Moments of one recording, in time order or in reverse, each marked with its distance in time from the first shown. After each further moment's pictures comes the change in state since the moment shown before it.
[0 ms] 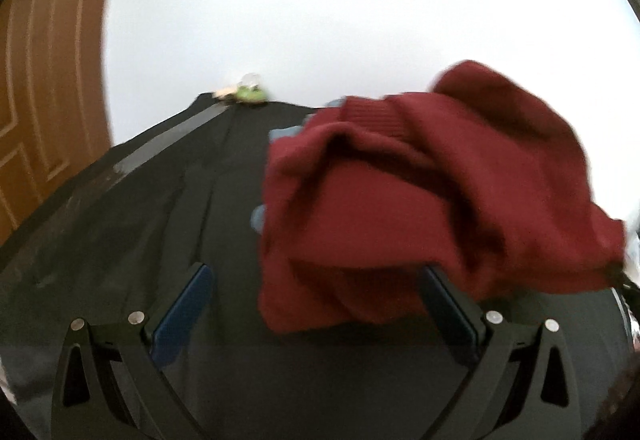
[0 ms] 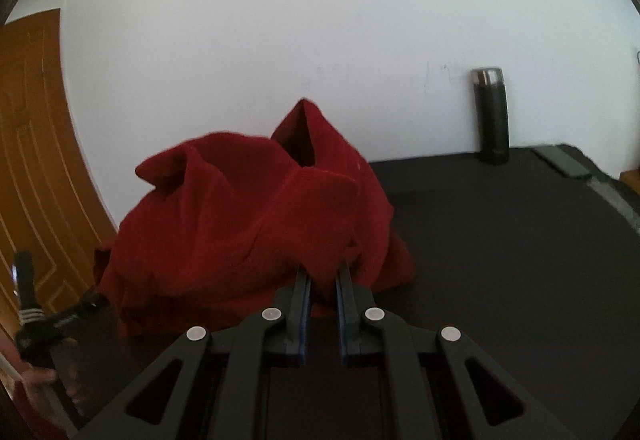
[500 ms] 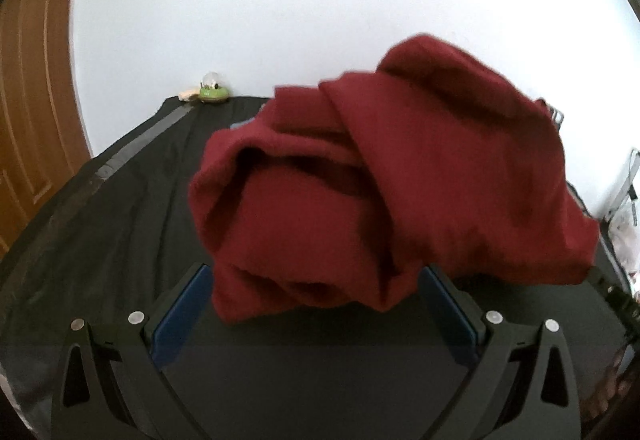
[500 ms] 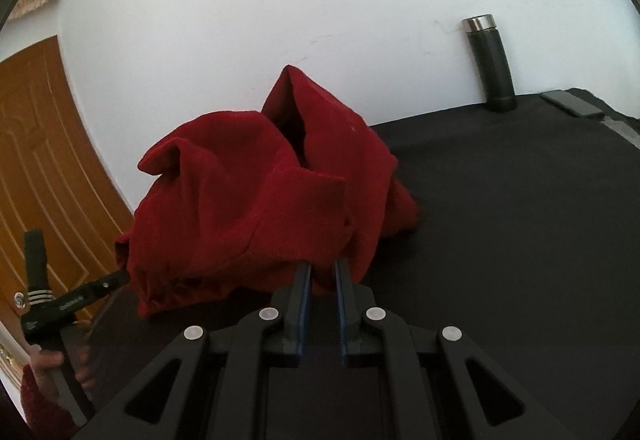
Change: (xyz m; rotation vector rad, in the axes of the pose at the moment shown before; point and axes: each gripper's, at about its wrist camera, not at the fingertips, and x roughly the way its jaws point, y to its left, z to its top) left arm 0.018 -0.034 0.007 0.111 0.059 -0.034; right arm 0.002 -0.019 -0.030 0.102 0.061 0.110
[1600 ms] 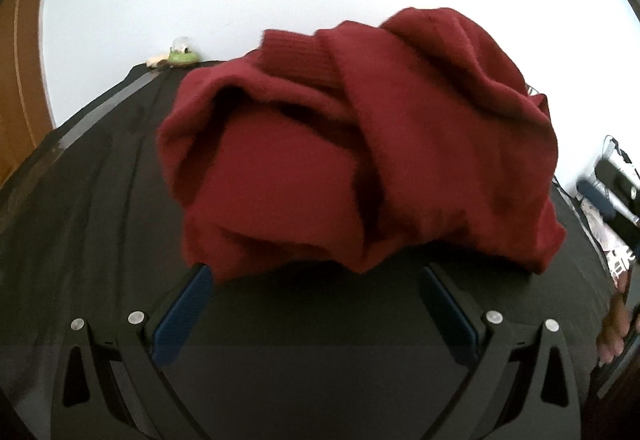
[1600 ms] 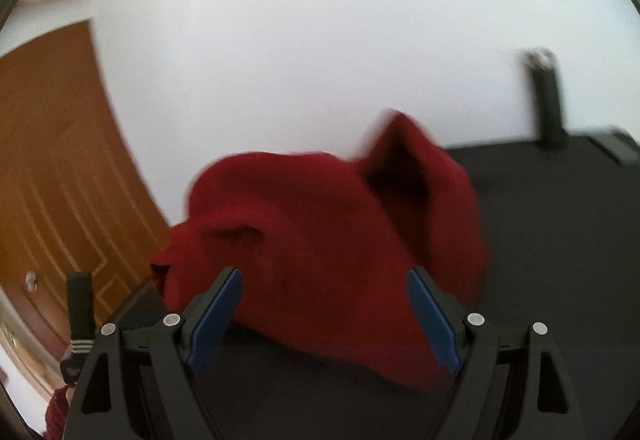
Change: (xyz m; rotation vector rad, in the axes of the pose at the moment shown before) left arm 0.033 0.052 -0.024 0.004 0.076 -0.178; right arm 0.027 0.091 0.042 -0.156 -0.017 0.102
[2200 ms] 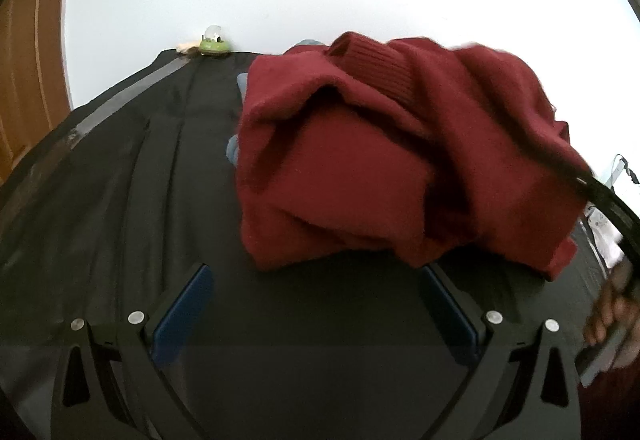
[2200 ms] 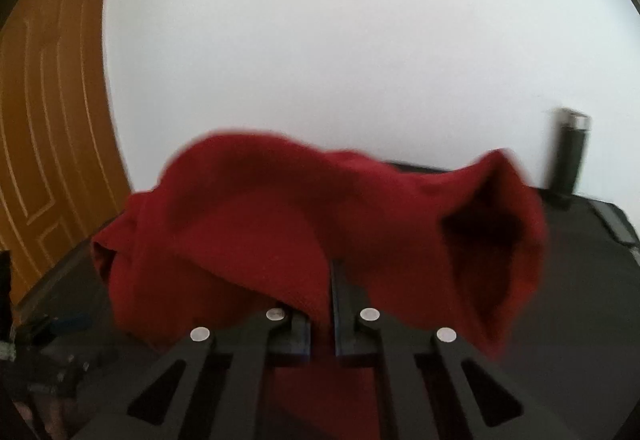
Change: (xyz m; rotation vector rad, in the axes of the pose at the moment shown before) left arm -0.014 0.023 -0.008 -0.040 0.005 0.017; right arm 0.047 0.048 0.006 -0.167 0.017 -0.220
